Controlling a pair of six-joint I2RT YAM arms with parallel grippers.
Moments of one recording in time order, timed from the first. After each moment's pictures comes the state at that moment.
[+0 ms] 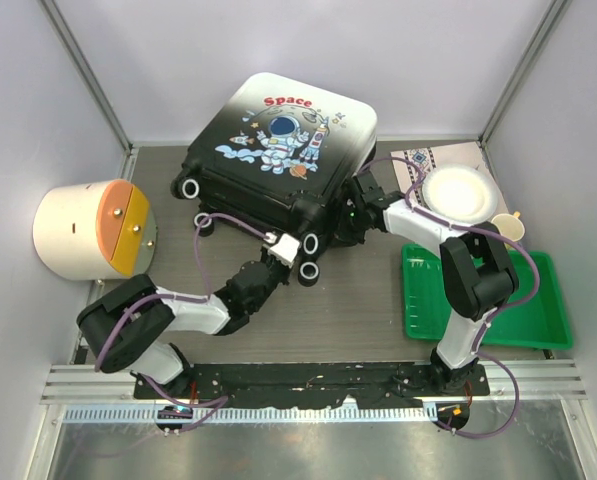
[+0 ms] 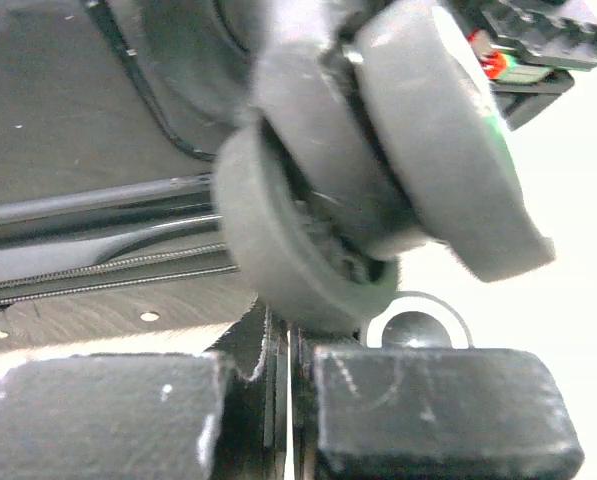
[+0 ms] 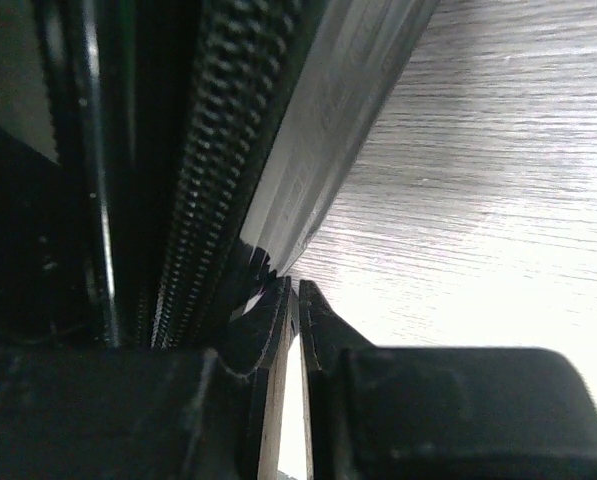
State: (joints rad) left arm -0.90 1.49 0.44 0.91 -0.36 0.07; right arm 0.48 1.79 1.24 -0.46 -0.23 0.71
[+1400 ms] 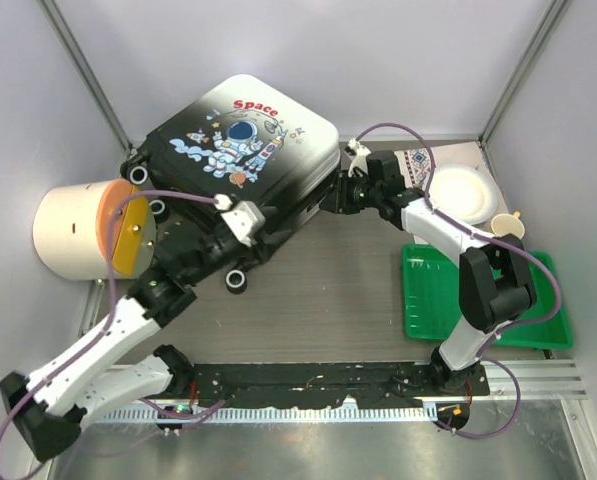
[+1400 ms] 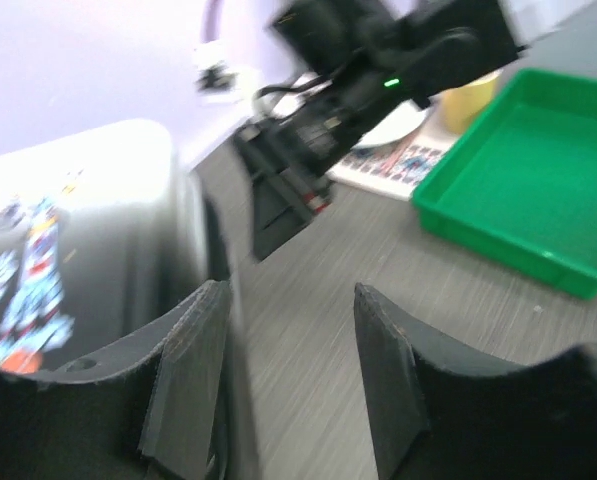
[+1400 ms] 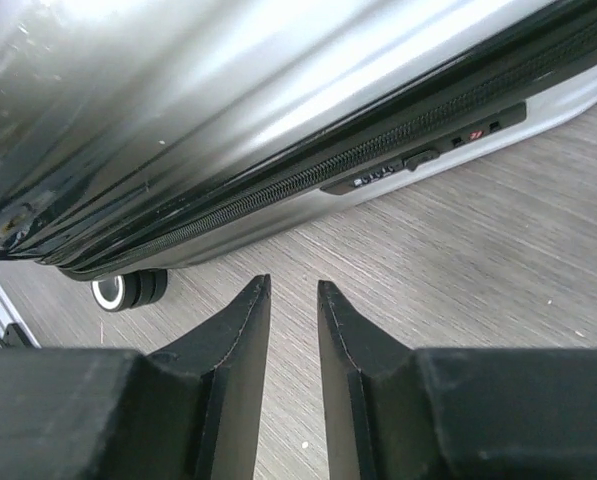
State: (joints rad) left arm -0.80 0.91 0.79 0.18 0.21 0.20; right arm 0.39 1.68 1.22 -0.10 -0.45 0.34
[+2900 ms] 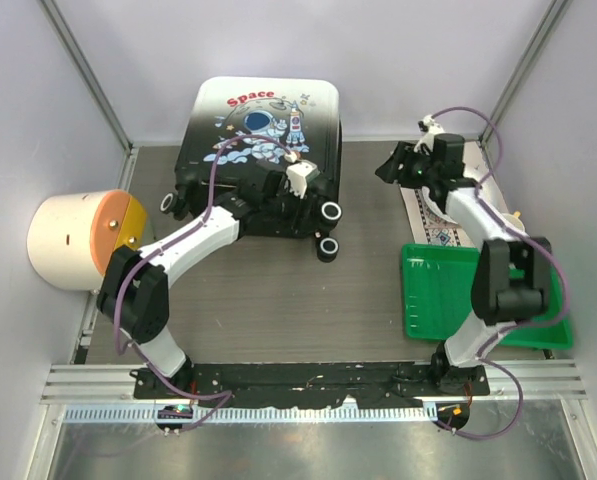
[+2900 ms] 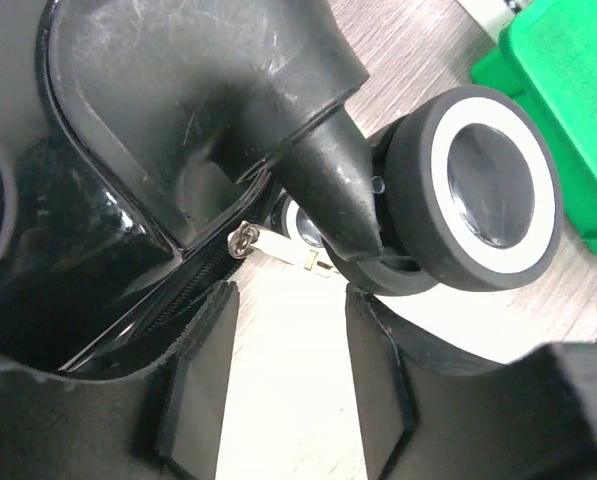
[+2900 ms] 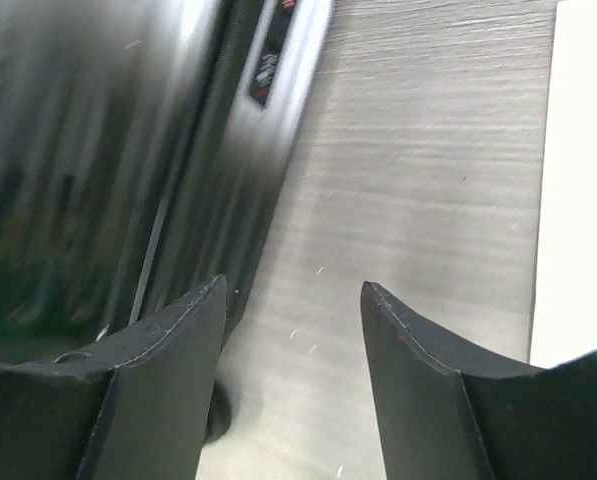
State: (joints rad) left arm -0.59 1.67 1.30 -0.30 0.33 -0.06; right arm 0.07 1.78 1.30 -0.01 -0.39 0.32
